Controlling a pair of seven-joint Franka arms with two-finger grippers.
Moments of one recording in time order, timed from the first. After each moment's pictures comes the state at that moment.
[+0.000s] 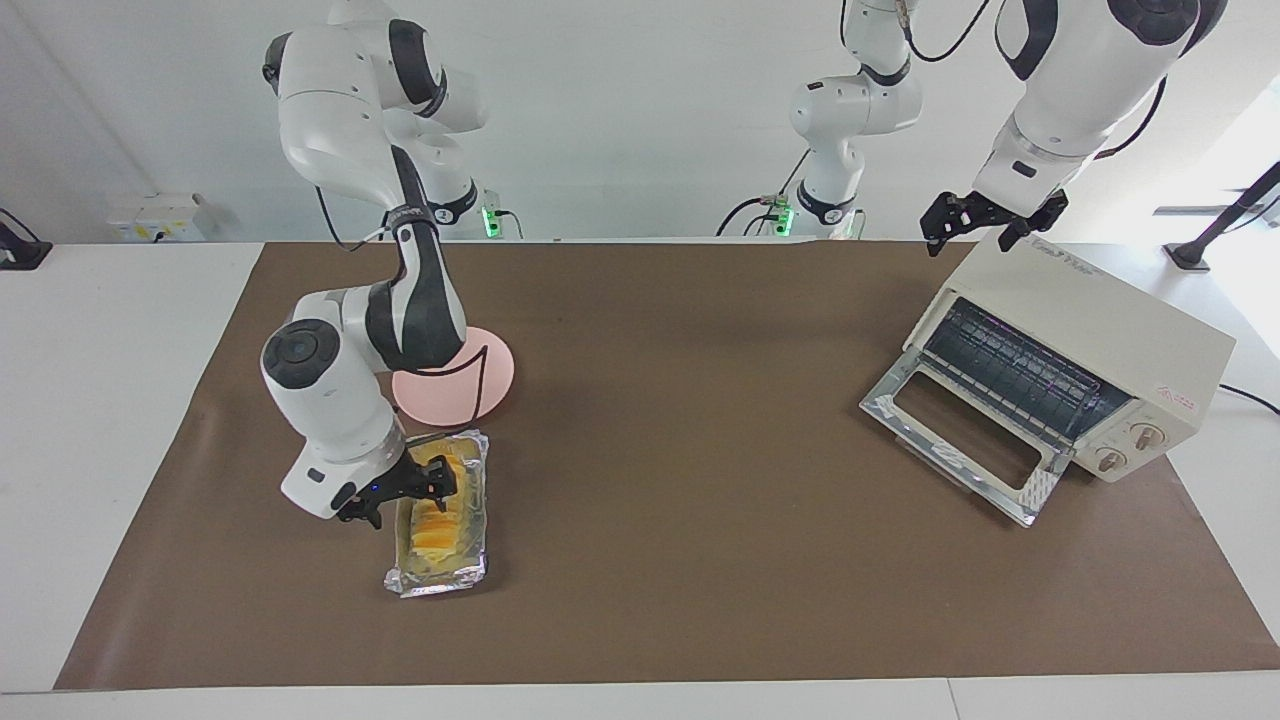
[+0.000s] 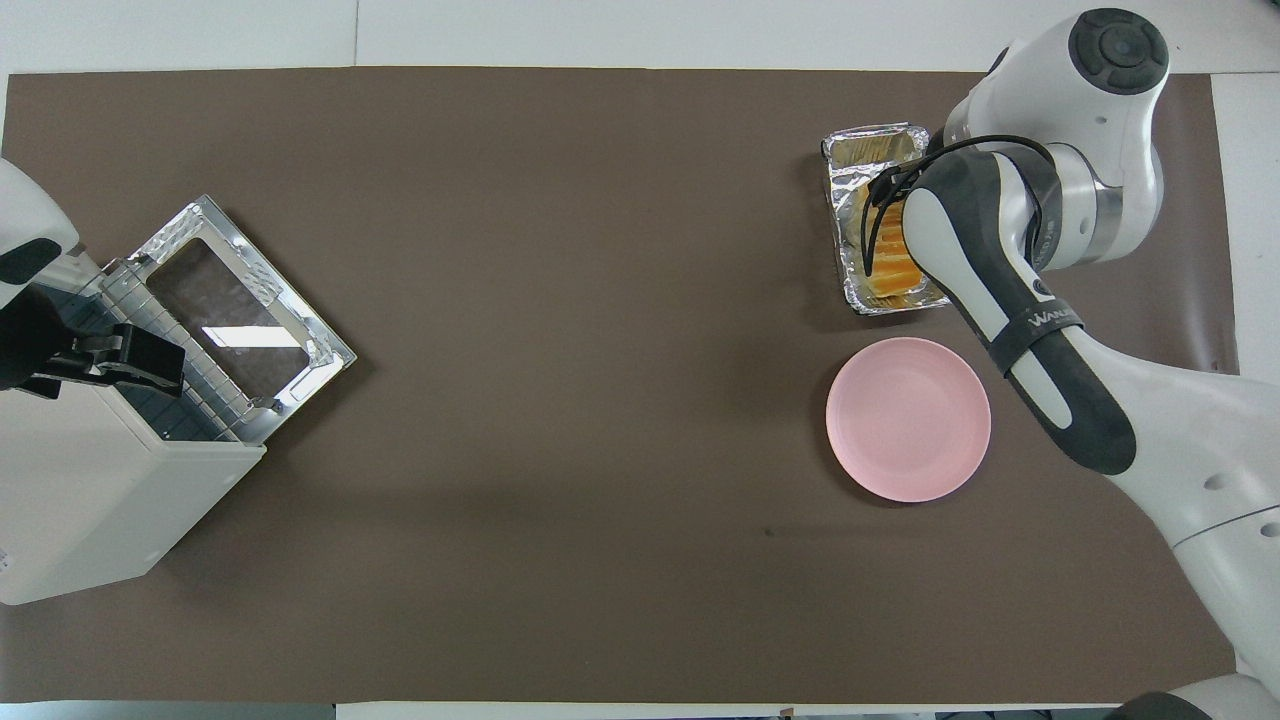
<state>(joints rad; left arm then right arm) 0.05 -0.06 -0.17 -1.65 0.05 1.42 -0.06 0.03 0.61 0.10 -1.40 -0.06 2.09 -0.09</state>
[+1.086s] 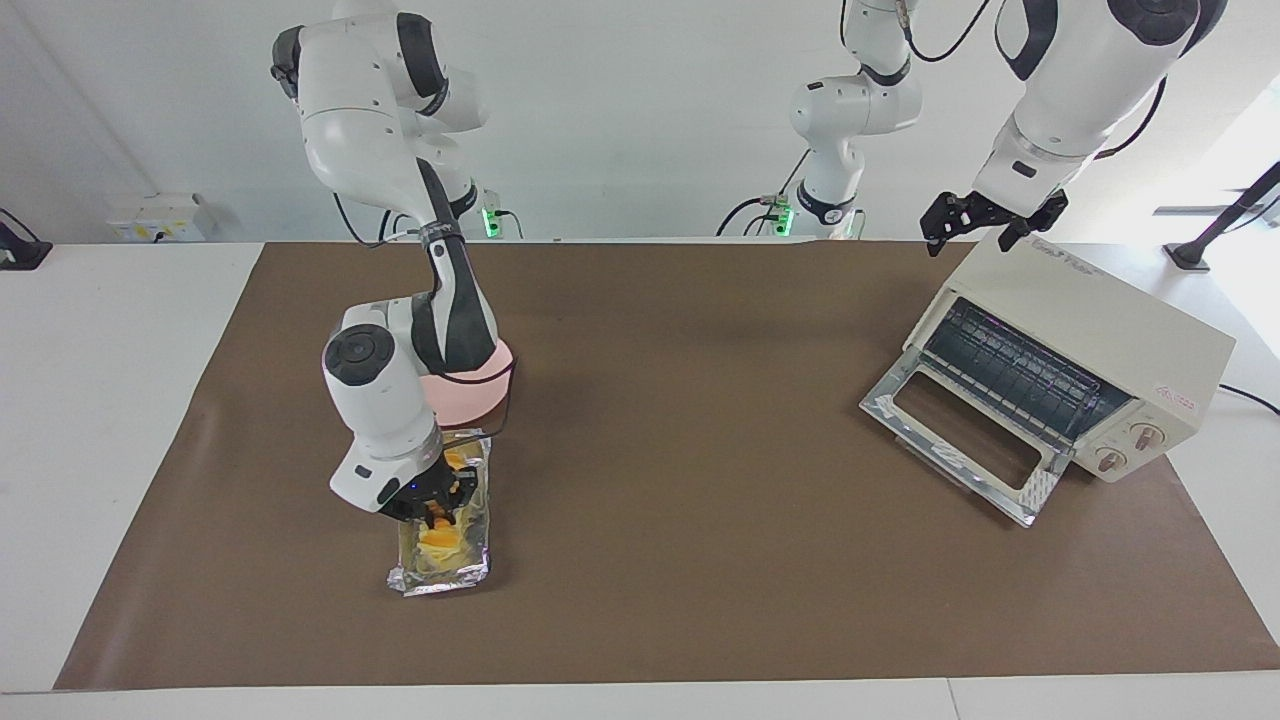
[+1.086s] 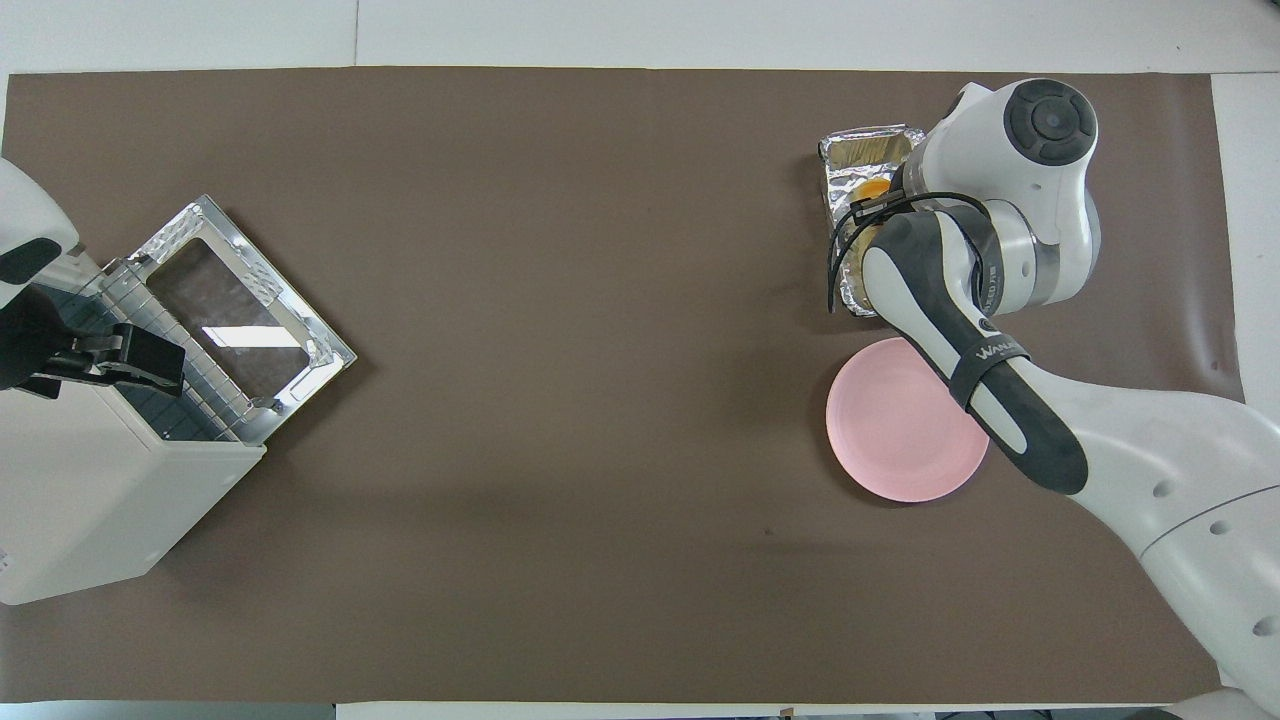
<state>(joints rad) 0.05 -0.06 -0.17 -1.65 0.05 1.42 -0.06 0.06 0.59 0.09 -1.57 -0.08 2.28 -0.07</state>
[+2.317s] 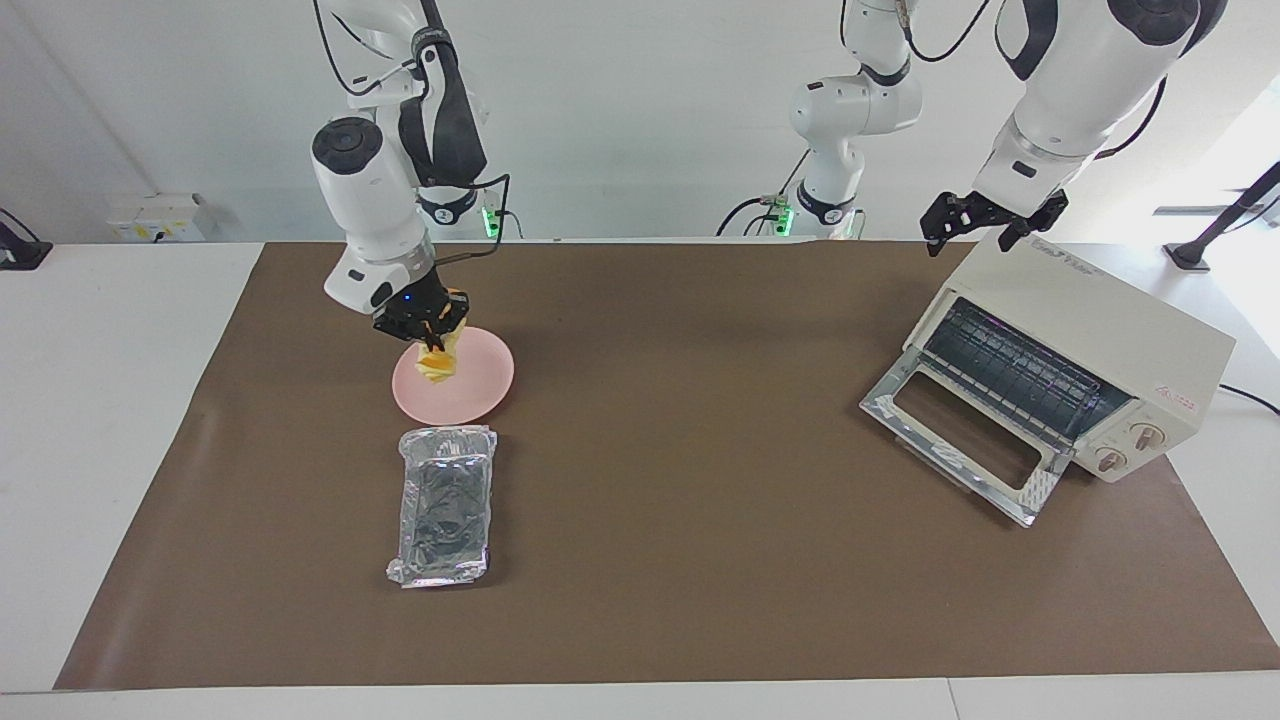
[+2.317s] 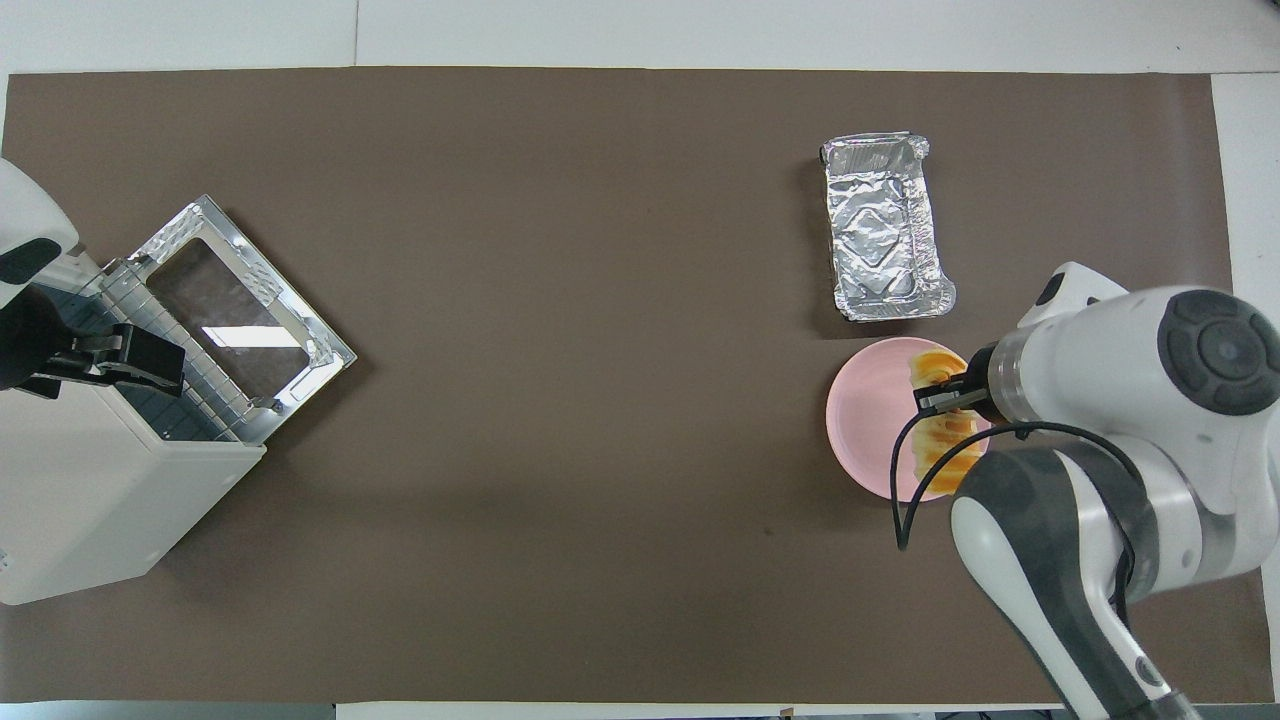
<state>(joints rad) 0.05 -0.06 -0.17 -1.65 0.05 1.42 -0.06 0.06 -0.17 0.10 -2.31 0.02 2.17 -0.07</state>
